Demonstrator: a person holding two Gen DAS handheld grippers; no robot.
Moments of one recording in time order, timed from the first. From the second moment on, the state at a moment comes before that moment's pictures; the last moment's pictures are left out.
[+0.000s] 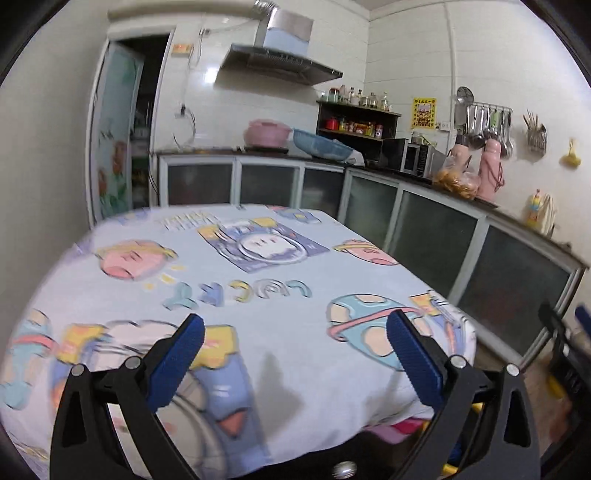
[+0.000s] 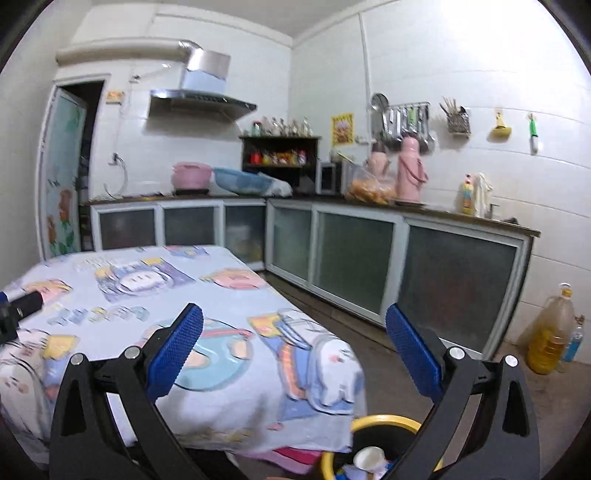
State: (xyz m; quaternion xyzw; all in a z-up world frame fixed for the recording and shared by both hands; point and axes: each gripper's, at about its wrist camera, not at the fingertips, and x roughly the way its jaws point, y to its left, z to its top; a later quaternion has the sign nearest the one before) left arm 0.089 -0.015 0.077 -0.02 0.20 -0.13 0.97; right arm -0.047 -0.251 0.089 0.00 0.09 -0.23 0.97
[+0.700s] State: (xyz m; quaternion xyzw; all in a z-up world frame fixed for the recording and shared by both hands) left arm 0.018 0.027 0.066 -0.07 0.21 0.00 0.97; right arm -0.085 -0.173 0.081 0.00 0.07 -0.19 0.98
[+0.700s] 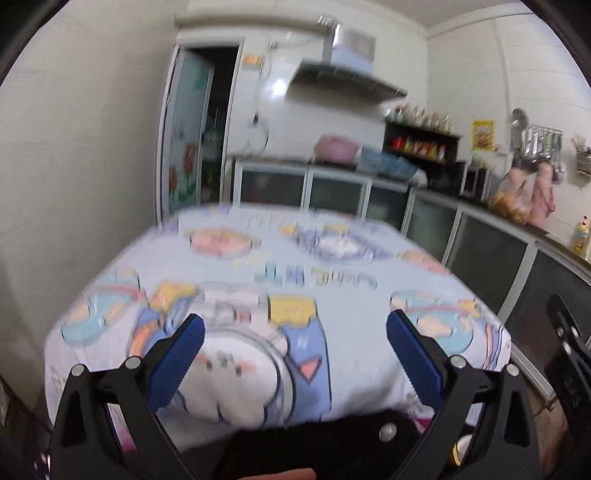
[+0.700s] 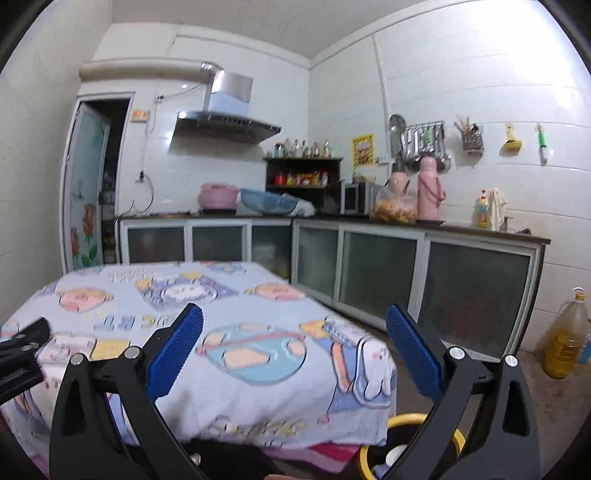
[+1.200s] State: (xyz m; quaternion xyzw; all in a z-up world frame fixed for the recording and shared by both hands) left arm 0.028 0.005 0.007 -0.07 0.27 -0.03 0.96; right arm -0.073 -0.177 0.036 -0.01 0.14 -0.20 0.97
